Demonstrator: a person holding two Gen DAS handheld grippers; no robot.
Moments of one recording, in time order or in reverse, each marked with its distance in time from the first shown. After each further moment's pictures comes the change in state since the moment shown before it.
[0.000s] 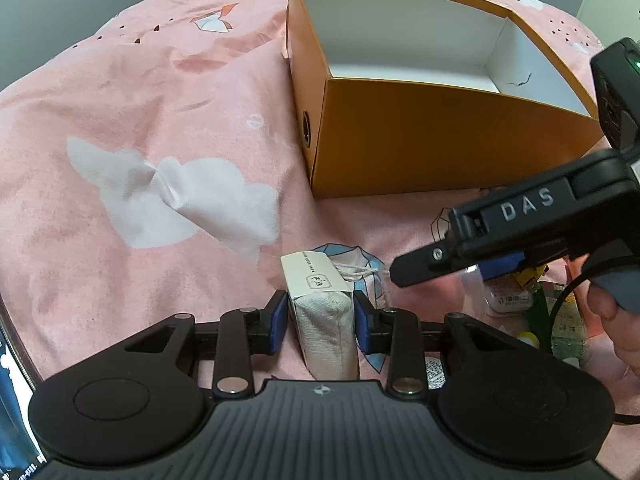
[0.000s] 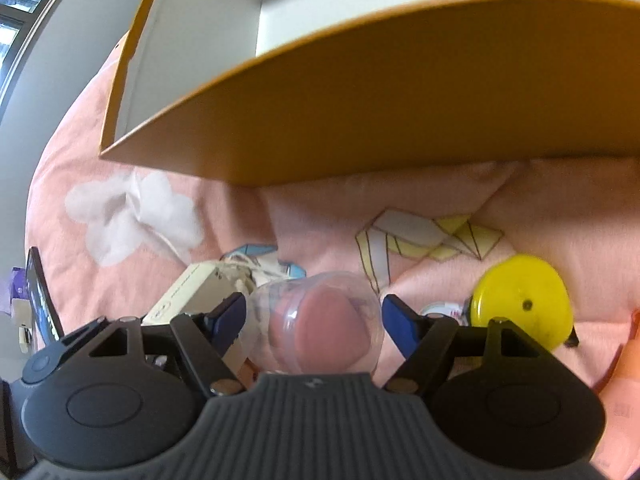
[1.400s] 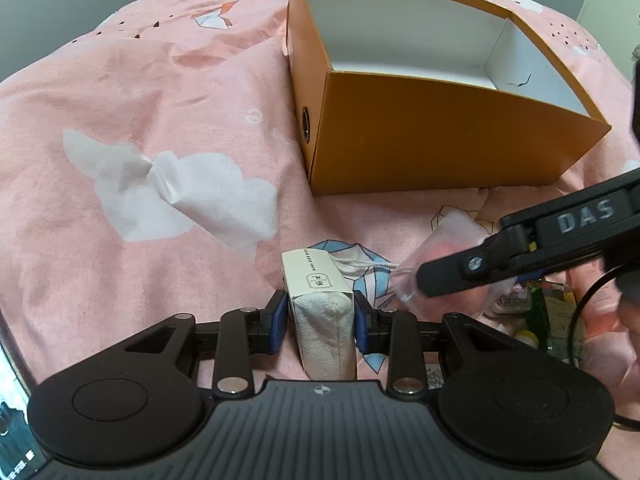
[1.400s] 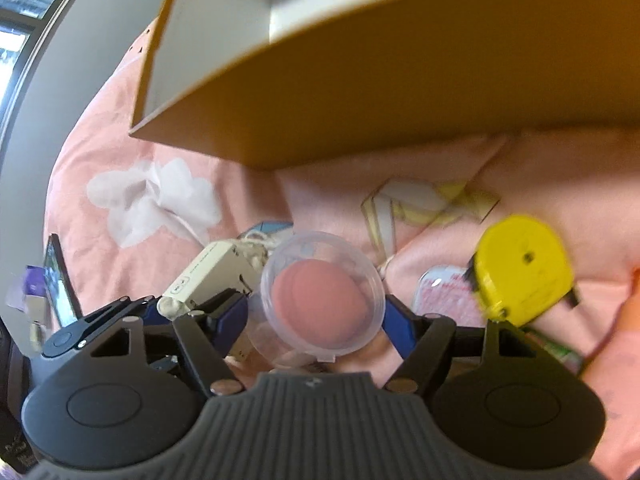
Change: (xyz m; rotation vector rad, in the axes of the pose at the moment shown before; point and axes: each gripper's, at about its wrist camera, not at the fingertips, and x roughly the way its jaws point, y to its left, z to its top) left arm 0.005 -0.001 -0.002 -0.007 -0.005 -0.004; right arm -0.022 0.005 -0.020 -0.004 -0.033 0.013
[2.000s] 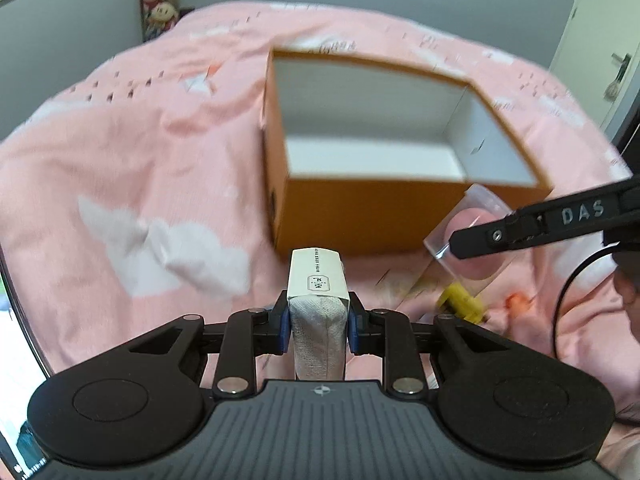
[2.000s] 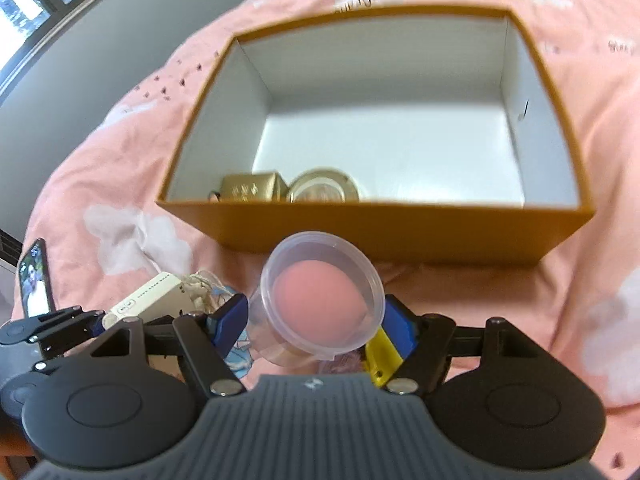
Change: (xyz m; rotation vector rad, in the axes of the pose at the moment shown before) left arm -0.057 -0.010 0.013 -0.020 -0.176 -0.090; right arm -0.087 0.010 0.005 -0.217 -0.244 -0.200
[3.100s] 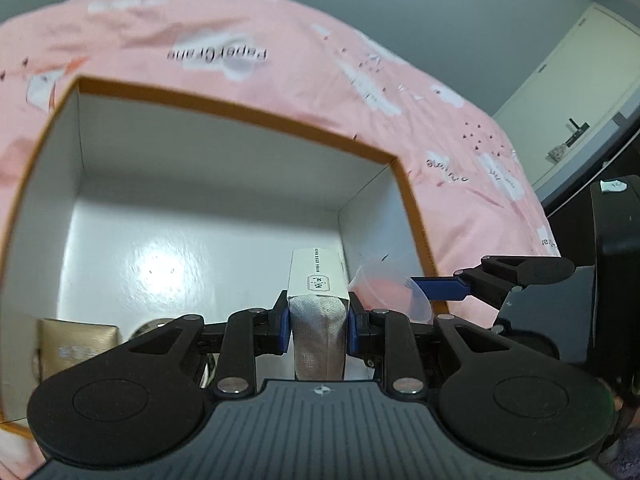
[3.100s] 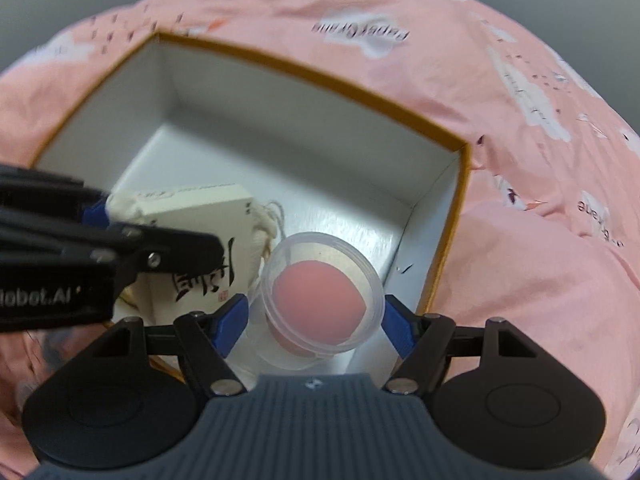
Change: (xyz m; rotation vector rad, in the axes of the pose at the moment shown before) left arm 0.127 -0.068 0.116 -0.187 0.053 -0.306; right arm 0.031 -0.058 0.103 -0.429 0.082 -0.286
